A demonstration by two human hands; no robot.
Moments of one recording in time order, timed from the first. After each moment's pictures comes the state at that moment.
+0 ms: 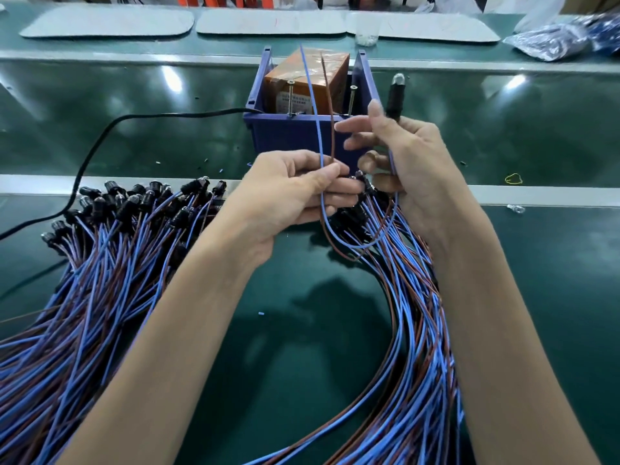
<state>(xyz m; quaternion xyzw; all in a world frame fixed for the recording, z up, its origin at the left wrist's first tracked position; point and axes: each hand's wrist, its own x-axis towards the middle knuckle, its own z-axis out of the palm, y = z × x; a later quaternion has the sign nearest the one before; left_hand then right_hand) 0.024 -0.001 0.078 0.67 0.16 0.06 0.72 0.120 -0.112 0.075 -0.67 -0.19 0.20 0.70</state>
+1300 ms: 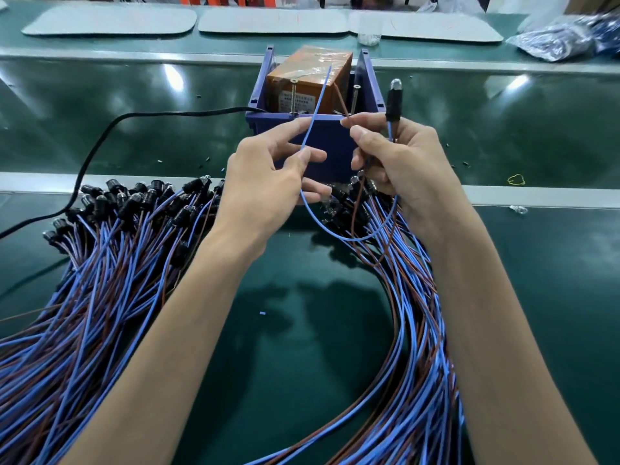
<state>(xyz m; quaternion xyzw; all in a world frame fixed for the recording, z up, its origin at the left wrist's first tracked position) 0.031 0.015 0.063 0.73 0.17 0.22 0.62 0.118 -0.106 0.070 -0.66 -0.19 0.16 0.71</state>
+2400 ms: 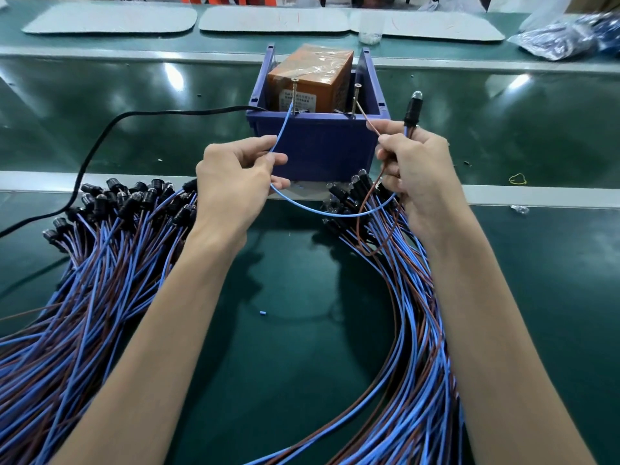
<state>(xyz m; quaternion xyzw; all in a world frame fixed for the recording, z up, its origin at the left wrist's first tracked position) 0.037 0.045 0.041 0.72 0.28 0.28 0.56 0.135 -0.105 0.055 -0.66 -0.08 0.13 0.73</state>
